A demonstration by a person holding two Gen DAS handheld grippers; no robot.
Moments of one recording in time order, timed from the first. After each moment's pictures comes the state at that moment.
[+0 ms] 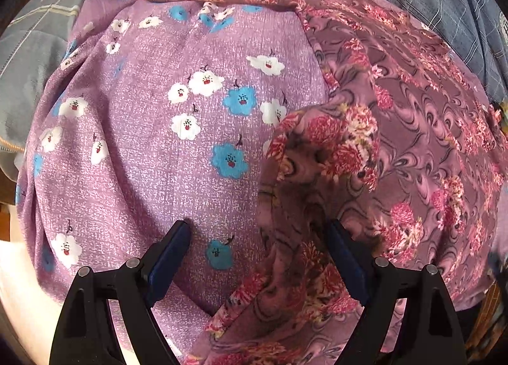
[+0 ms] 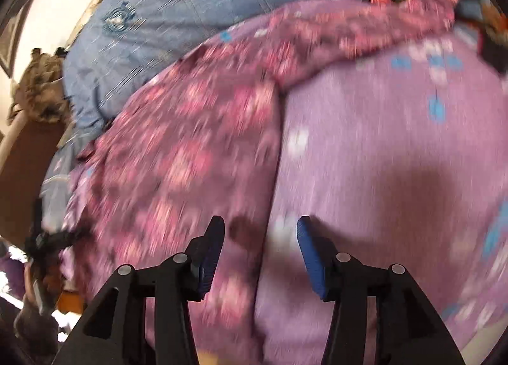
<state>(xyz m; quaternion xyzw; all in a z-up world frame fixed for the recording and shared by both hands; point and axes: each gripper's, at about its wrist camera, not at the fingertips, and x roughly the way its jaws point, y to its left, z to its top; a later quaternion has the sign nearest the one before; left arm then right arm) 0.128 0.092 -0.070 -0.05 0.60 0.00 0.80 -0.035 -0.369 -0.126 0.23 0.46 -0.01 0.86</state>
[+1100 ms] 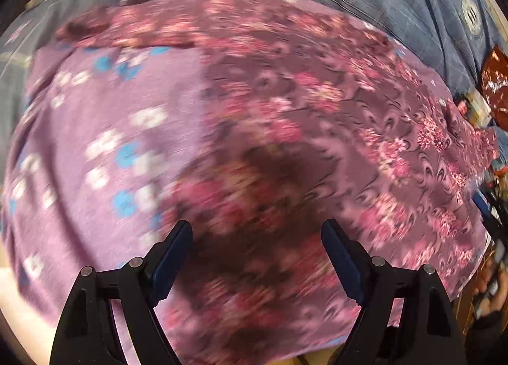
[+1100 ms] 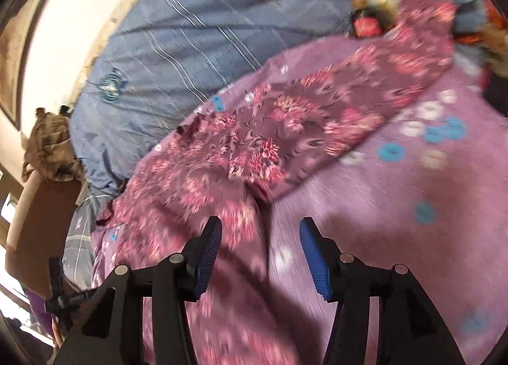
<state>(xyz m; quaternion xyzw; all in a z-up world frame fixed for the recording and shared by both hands) 0.147 0.007 -0.022 -0.05 0.59 -0.07 0.80 0.040 -0.440 -0.083 0.30 0.40 -0.04 0.87</state>
